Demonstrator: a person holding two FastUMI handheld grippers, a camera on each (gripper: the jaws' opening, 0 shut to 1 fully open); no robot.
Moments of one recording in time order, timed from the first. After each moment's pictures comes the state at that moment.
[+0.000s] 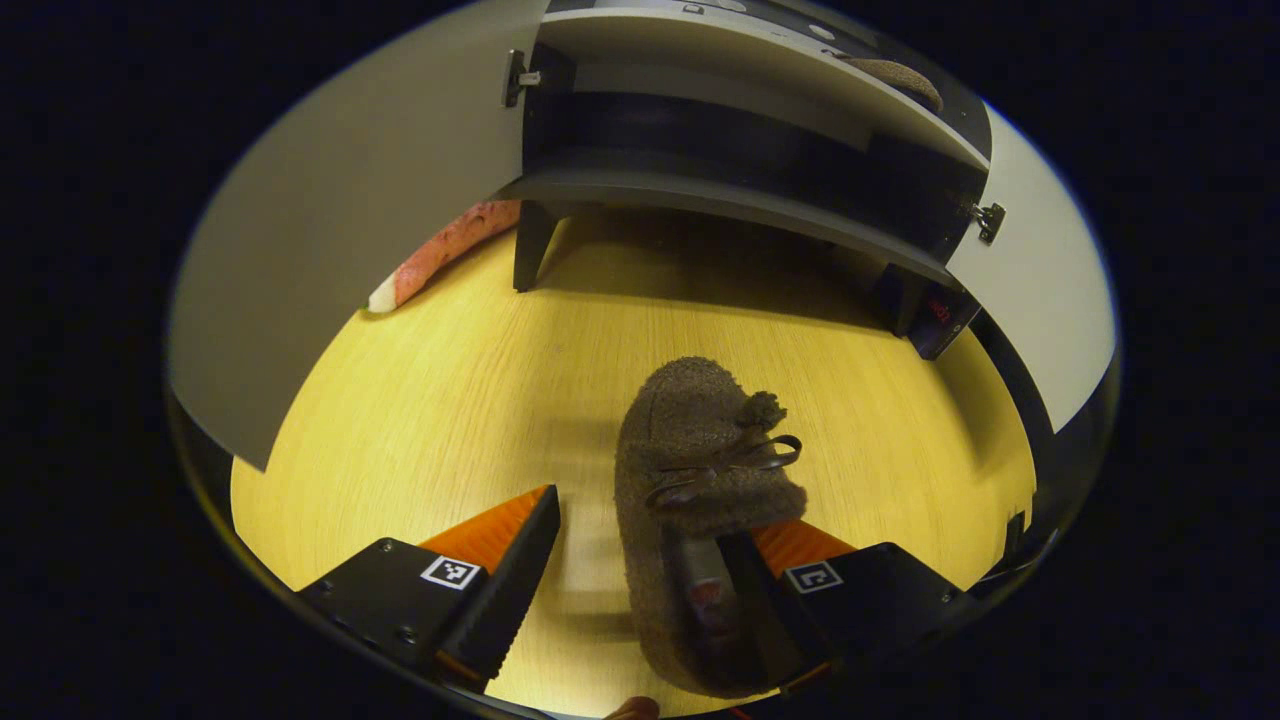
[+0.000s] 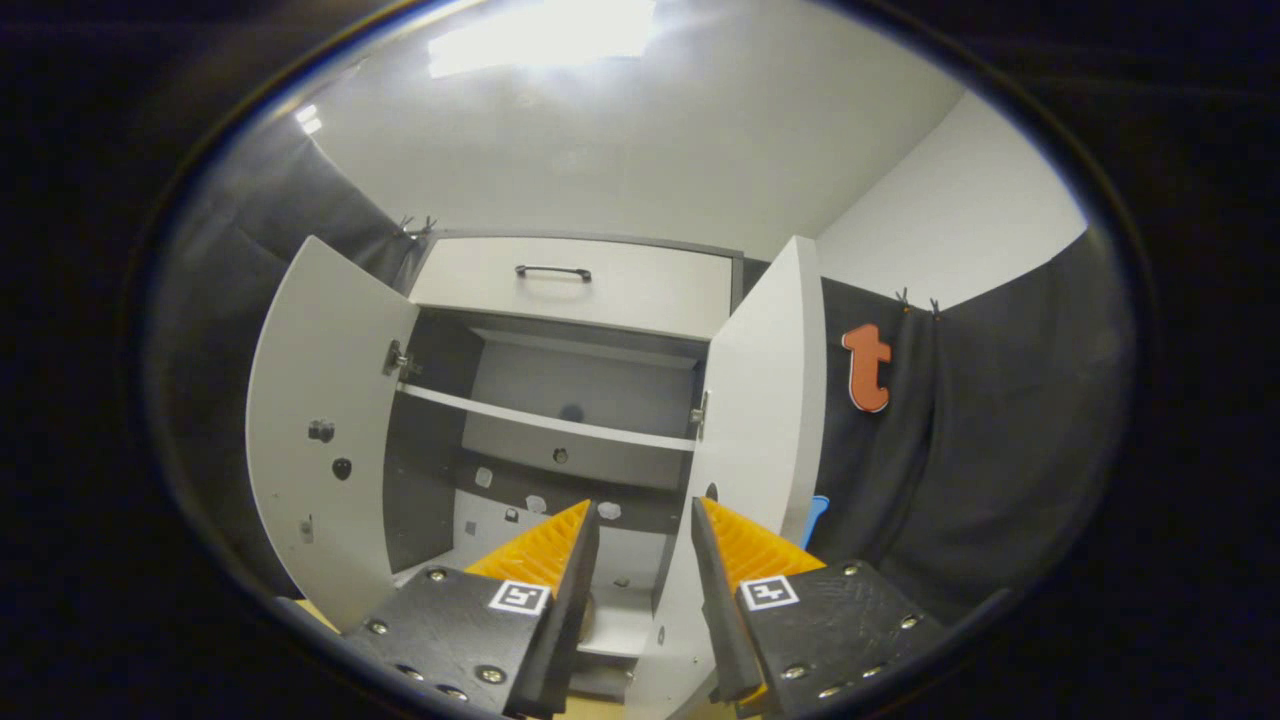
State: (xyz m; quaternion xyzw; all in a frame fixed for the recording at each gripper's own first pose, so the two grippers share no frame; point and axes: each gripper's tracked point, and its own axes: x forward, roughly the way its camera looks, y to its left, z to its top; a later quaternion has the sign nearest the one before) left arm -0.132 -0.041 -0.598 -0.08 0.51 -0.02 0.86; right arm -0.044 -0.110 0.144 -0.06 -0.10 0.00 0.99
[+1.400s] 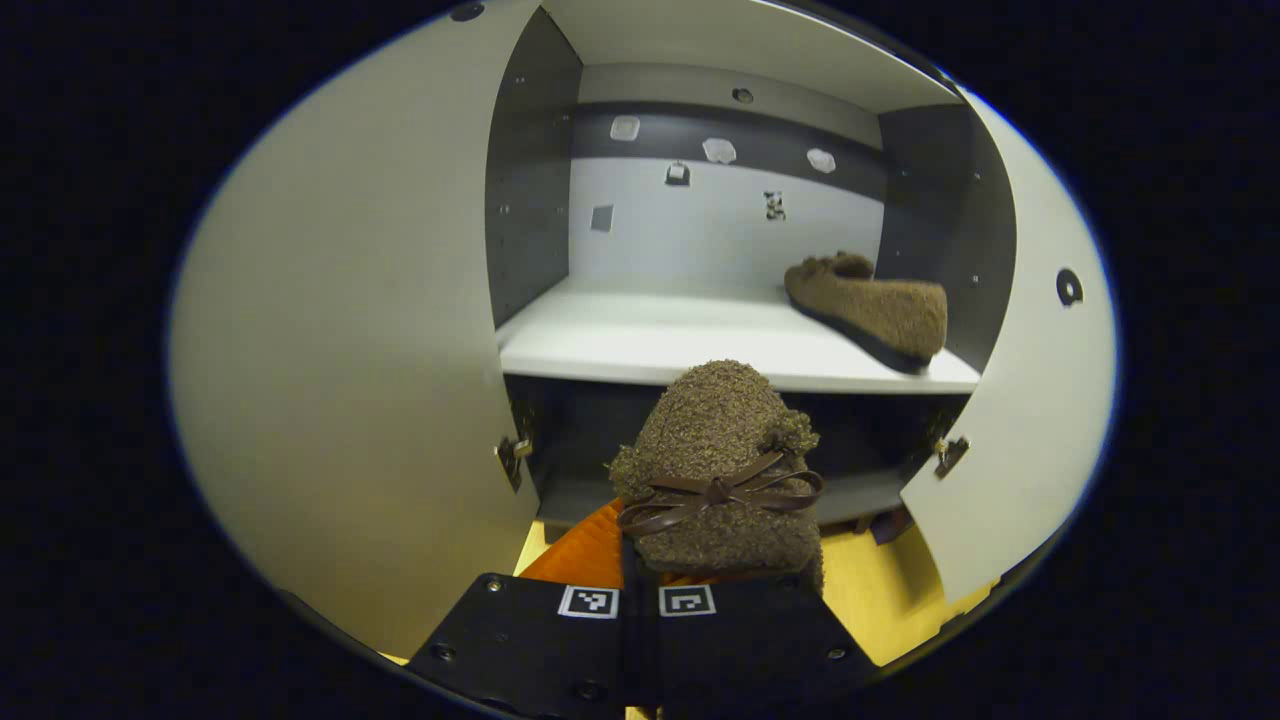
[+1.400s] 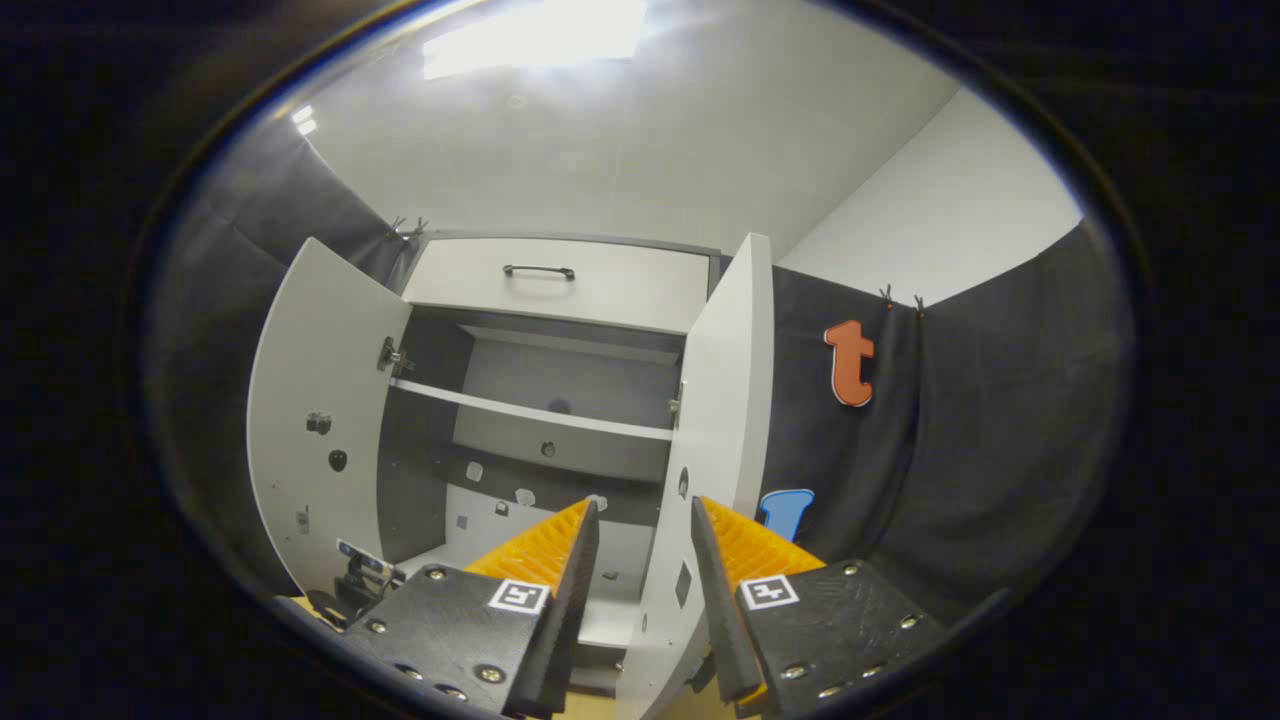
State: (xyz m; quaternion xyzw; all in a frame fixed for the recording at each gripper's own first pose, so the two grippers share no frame) left arm 0.037 -0.029 -0.362 -0.04 0.31 0.02 0.95; right arm -0.066 -0.135 0.138 -0.05 -0.11 -0.01 0.99
